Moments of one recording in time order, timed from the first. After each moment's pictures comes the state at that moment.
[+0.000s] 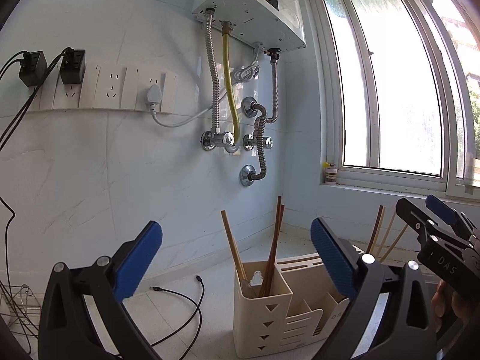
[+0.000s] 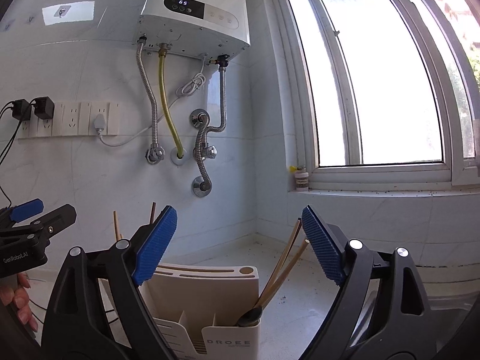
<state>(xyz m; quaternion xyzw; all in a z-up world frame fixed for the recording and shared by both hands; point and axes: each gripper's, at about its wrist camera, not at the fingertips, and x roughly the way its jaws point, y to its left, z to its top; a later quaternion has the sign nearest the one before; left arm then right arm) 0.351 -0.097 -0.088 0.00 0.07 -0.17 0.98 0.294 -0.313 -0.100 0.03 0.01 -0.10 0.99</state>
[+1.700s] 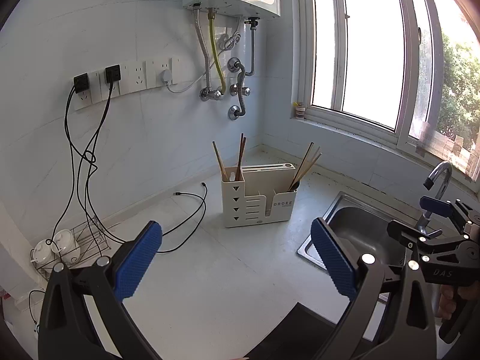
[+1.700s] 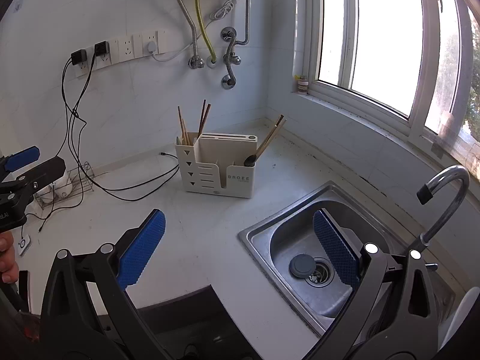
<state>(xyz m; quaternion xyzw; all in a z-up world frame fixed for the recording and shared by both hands) 0.123 -0.070 0.023 0.05 0.27 -0.15 0.95 0.084 -0.280 0.001 0.01 0.32 -0.04 0.95</state>
